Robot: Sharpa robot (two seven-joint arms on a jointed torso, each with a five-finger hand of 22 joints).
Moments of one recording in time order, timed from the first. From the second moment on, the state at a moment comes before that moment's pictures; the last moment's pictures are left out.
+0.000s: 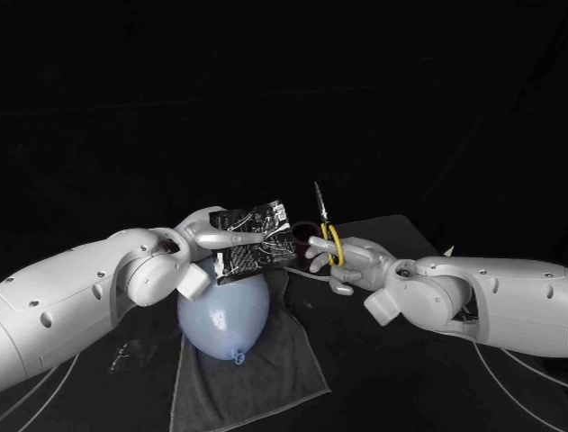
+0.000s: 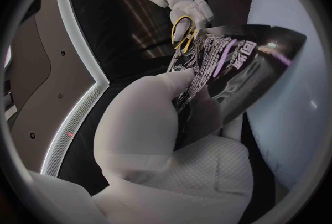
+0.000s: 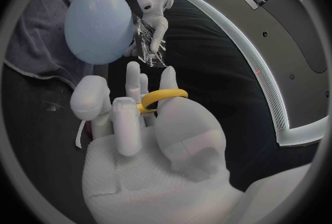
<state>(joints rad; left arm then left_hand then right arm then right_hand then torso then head) 1.27 -0.46 0.01 1.19 -0.39 0.07 0.03 1.41 -0.10 0.68 0.03 0.05 0.94 0.18 0.45 0.34 1.25 0.12 0.06 0.06 1.12 0.10 0.10 0.20 0.17 1.02 0.22 0.18 0.08 1.16 -1.10 -0.16 1.67 0.03 -0.15 0.27 1.13 0.29 -0.44 -0.22 0.05 0.74 0.14 0.58 0.73 1.03 0.06 0.58 0.41 1.47 -0.02 1.52 1.31 0.11 1.31 0.08 1.12 1.20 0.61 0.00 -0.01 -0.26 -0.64</state>
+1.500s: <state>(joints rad) 1.29 -0.56 0.02 1.23 -0.02 0.07 0.06 1.40 -0.09 0.68 0.03 0.05 0.94 0.18 0.45 0.34 1.25 0.12 0.06 0.06 1.12 0.10 0.10 0.20 0.17 1.01 0.23 0.18 0.07 1.24 -1.15 -0.17 1.56 -0.44 -0.24 0.09 1.15 0.10 0.67 -0.26 0.04 0.93 0.13 0.34 0.60 1.15 0.10 0.47 0.38 1.47 -0.02 1.51 1.31 0.10 1.33 0.08 1.19 1.25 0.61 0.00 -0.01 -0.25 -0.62</state>
